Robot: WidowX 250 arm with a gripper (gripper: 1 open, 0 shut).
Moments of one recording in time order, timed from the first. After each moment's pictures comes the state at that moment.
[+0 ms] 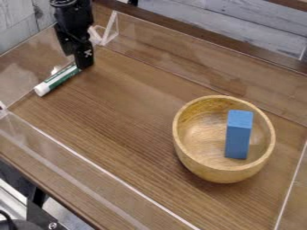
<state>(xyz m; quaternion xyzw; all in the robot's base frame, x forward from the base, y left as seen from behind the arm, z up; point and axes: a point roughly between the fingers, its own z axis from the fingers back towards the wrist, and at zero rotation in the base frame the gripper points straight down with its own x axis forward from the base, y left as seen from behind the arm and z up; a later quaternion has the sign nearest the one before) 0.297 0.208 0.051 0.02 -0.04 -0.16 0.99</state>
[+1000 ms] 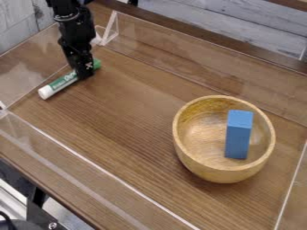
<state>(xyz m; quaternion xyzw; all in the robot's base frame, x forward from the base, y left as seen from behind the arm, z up) 0.298 0.208 0.027 0.01 -0.04 -0.18 0.98</state>
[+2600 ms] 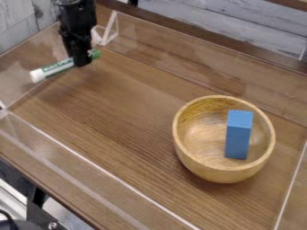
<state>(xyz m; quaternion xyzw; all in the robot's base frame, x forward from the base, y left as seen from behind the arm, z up) 0.307 0.178 0.065 0.00 0.00 -0.19 0.98</state>
